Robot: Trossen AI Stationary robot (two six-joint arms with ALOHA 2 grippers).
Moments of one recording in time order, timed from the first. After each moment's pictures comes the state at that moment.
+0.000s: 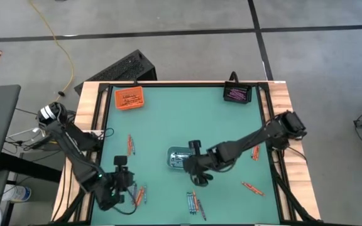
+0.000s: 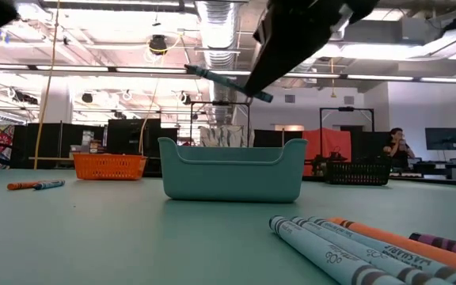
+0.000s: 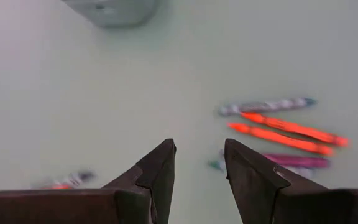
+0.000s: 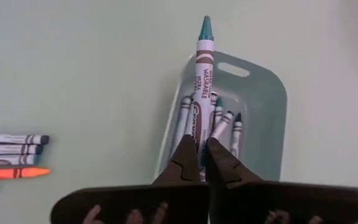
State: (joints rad) left arm -0.94 1.41 0.96 -0.78 -0.54 -0.81; right arm 0.36 1.82 1.38 -0.54 0.29 0.07
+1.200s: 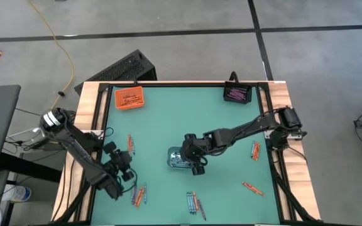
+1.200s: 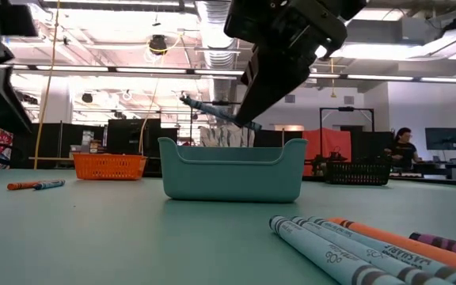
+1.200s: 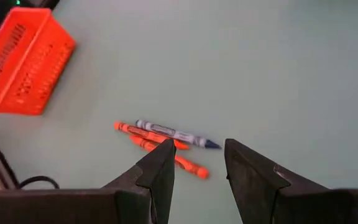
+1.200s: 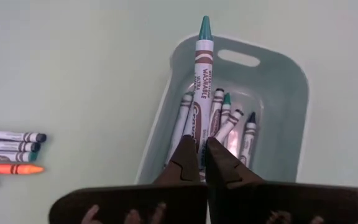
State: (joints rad) left arm -0.85 1.52 0.83 -1.17 -0.72 -1.48; right arm 0.19 1.82 1.28 -0.39 -0.02 0.00
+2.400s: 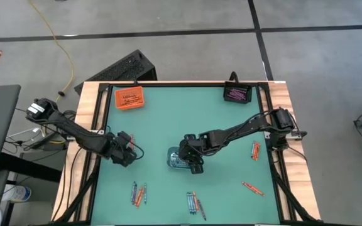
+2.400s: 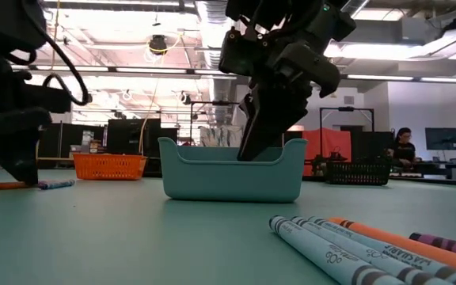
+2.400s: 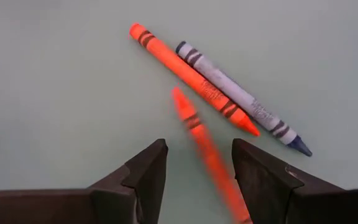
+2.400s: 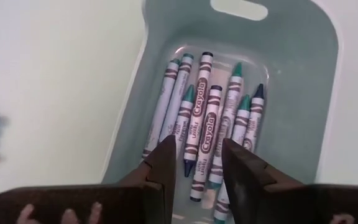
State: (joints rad) left arm -0.43 1.16 0.45 -0.68 -0.41 -1.30; right arm 0.16 1.91 1.29 -0.41 -0.02 -0.01
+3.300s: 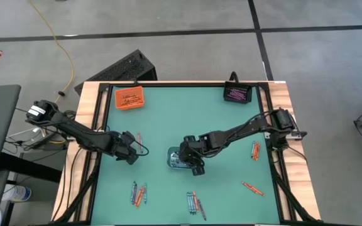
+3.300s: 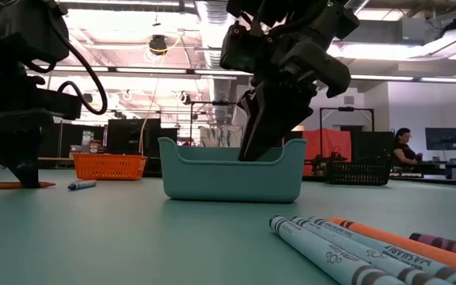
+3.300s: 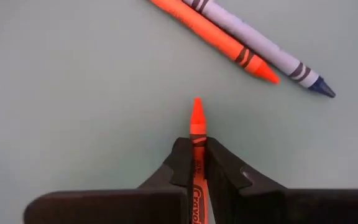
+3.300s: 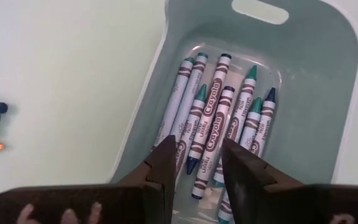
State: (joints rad) left arm -0.34 1.23 0.45 -0.68 -0.26 -1.14; right arm 0.18 1.91 1.29 -0.41 -0.02 -0.06
